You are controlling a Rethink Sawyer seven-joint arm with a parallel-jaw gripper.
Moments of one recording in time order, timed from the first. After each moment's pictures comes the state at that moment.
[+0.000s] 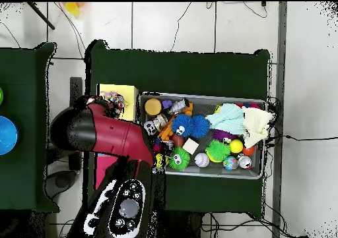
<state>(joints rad) 0.26 -0.60 -0.26 1.57 0.45 0.36 1.88</state>
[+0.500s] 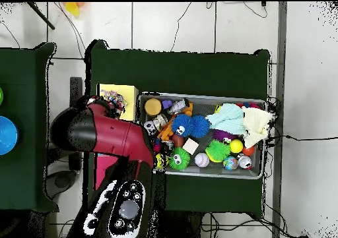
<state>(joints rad) 0.26 -0.60 -0.27 1.57 0.45 0.36 1.88</state>
